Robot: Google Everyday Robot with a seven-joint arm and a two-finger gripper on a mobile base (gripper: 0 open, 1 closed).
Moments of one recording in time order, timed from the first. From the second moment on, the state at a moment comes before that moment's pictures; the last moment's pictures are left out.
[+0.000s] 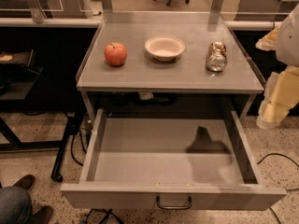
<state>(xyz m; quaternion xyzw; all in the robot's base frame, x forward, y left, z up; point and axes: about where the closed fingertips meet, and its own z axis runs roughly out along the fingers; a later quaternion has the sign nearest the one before) 0.438 -0.216 0.977 -0.60 0.78 -0.04 0.16</state>
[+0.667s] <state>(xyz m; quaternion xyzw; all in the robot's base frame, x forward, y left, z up) 0.462 -0.194 0.976 -0.61 0.77 -0.04 0.18</state>
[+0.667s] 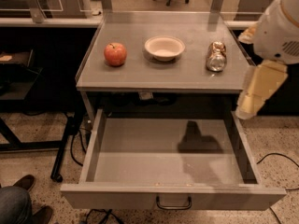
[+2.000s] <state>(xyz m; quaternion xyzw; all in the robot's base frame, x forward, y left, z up) 0.565 -0.084 0.974 -0.67 0.71 -0.03 0.22</state>
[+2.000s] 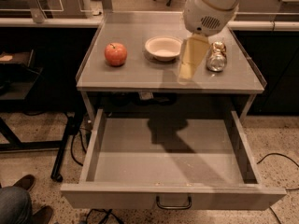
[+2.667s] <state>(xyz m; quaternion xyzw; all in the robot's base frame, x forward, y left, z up) 0.650 -0.030 0.966 -0.68 0.70 -0.04 0.20</state>
